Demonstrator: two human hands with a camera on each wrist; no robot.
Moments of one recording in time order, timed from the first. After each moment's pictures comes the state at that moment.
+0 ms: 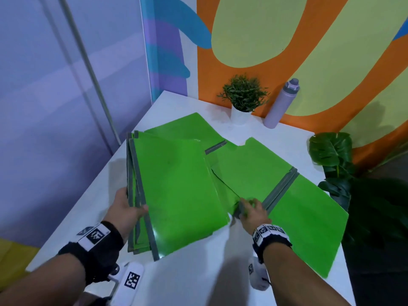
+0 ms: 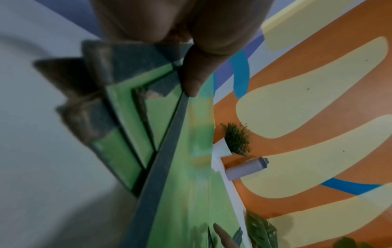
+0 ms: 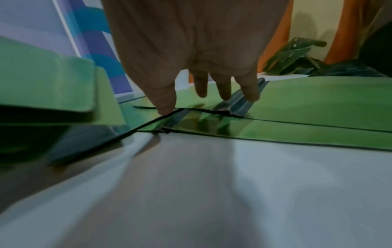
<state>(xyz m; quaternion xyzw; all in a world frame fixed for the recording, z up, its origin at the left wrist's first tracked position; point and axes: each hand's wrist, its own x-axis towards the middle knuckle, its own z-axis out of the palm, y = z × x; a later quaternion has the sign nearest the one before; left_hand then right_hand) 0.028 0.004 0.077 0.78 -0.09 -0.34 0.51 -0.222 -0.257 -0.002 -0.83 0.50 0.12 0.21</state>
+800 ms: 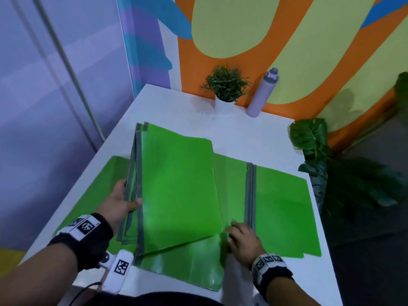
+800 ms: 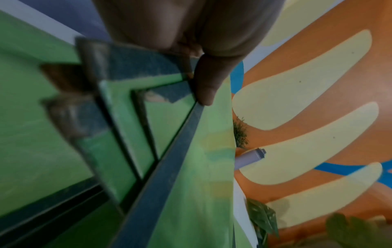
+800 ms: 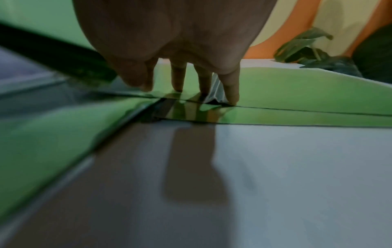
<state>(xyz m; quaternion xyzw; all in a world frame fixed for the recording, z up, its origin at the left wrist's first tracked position) 0.029 0.007 0.084 0.74 -0.15 -0.42 0.50 -0.292 -0.162 -0.007 -0.88 0.41 0.13 0.22</state>
